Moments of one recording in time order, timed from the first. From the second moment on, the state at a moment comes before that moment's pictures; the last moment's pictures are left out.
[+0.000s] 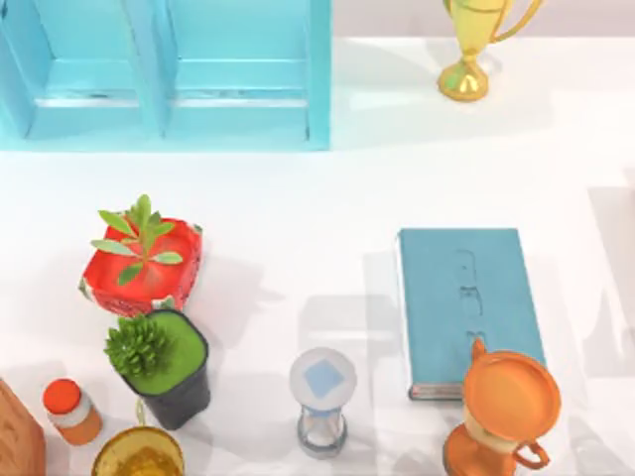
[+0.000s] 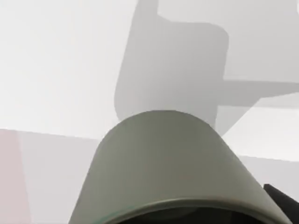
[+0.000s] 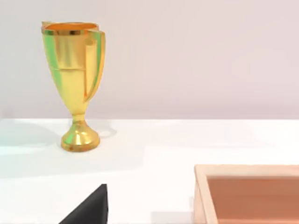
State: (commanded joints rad) left arm 0.71 2.05 1.49 -0.86 -0.03 2.23; right arm 0.00 0.00 0.00 0.00 0.00 0.00
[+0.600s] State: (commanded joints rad) left arm 0.62 2.01 1.58 -1.11 0.00 2.20; right arm 0.00 0.00 0.00 0.00 0.00 0.00
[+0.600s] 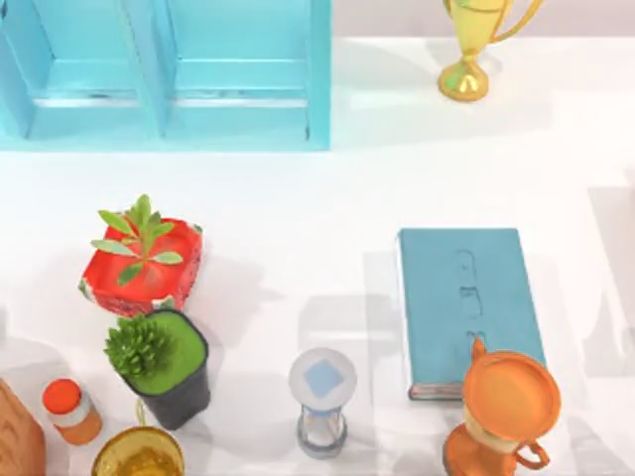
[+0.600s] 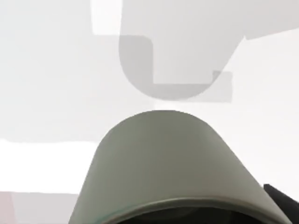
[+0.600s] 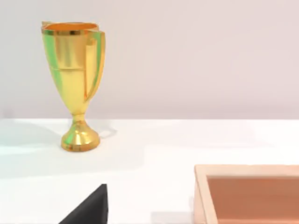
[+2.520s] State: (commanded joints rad) left arm -0.72 2.33 2.67 -1.53 -0.06 0.02; right arm 0.00 0.00 0.00 0.00 0.00 0.00
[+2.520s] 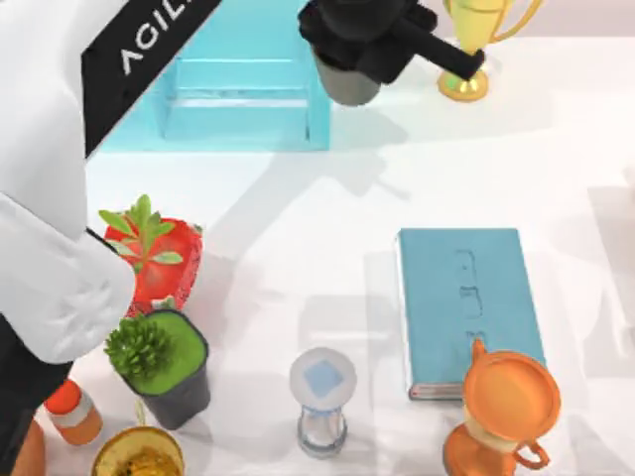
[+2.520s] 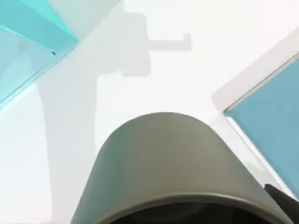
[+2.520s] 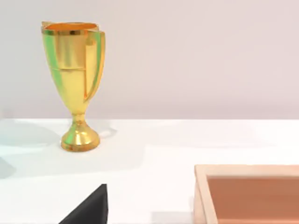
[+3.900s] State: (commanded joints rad) left arm -0.84 2.53 2.82 -1.75 0.00 -0.59; right arm 0.00 0.00 0.00 0.00 0.00 0.00
